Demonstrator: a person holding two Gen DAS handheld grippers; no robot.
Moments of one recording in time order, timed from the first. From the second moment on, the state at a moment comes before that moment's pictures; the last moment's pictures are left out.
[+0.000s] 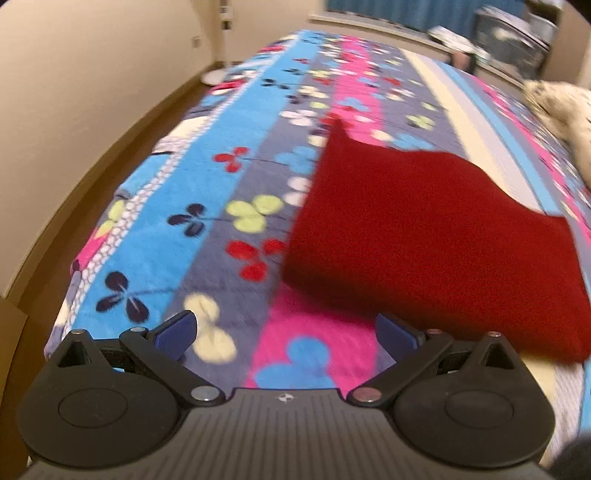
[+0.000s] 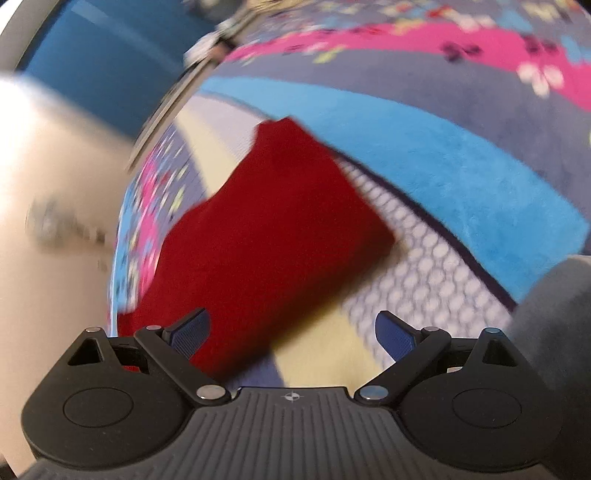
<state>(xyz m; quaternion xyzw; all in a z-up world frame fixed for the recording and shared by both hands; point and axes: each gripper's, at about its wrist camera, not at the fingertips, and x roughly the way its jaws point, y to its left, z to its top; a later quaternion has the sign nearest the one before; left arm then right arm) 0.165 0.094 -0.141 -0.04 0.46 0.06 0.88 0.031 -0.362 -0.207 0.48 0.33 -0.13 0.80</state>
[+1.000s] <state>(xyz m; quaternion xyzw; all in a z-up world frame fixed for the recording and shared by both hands) 0.223 0.157 -0.237 -0.09 0.46 0.14 0.87 0.139 -0.348 -0.202 0.31 0.38 -0.26 0.83</state>
